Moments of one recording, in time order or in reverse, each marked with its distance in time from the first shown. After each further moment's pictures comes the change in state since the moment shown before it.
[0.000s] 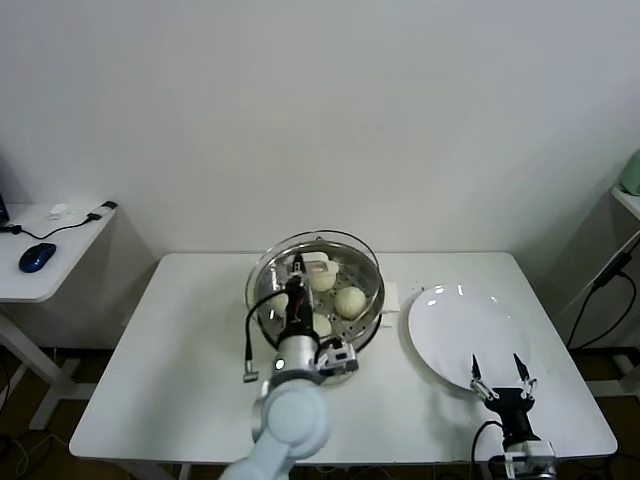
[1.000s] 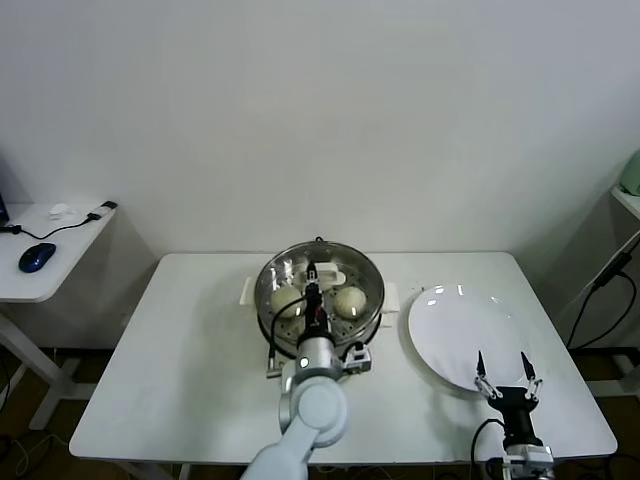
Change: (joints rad) left arm -0.037 -0.055 0.010 0.211 0.080 -0.002 -0.068; right arm 0.022 0.023 0.002 -0.048 -0.035 0.107 0.053
